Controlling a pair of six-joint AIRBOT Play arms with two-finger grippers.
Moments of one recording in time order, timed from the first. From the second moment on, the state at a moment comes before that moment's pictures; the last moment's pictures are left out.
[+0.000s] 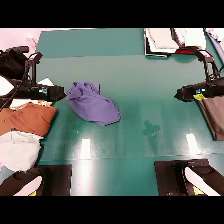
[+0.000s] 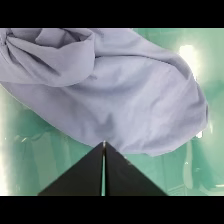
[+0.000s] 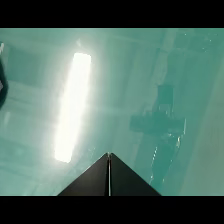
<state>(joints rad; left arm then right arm) -0.16 -0.98 1.04 1.18 -1.05 -1.57 -0.05 -0.91 1.07 -1.27 1.33 1.40</state>
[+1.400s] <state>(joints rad) -0.16 -1.30 1.04 1.14 -0.76 -1.38 -0.05 -0.91 1.07 -1.25 1.31 1.40</state>
